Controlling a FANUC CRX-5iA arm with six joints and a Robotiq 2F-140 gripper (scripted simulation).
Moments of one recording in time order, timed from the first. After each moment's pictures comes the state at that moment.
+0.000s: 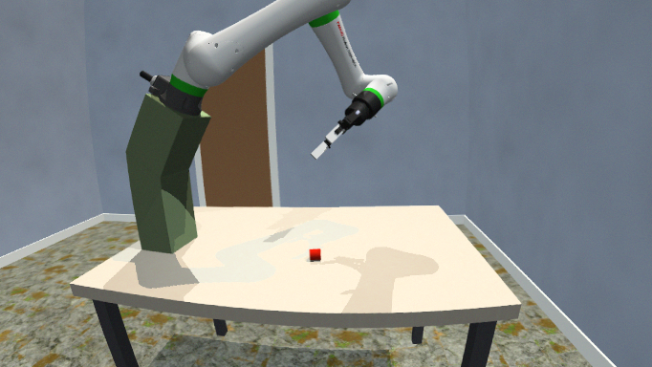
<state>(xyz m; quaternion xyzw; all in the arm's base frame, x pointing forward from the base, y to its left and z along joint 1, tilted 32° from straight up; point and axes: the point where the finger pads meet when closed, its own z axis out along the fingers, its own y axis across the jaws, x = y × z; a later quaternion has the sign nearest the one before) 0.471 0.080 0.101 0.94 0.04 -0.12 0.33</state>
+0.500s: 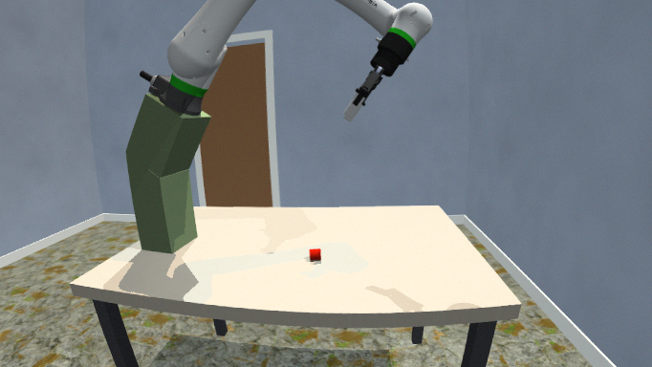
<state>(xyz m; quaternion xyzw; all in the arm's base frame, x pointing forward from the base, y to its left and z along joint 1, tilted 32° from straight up) 0.495 0.017 0.233 1.00 0.00 -0.03 0.07</state>
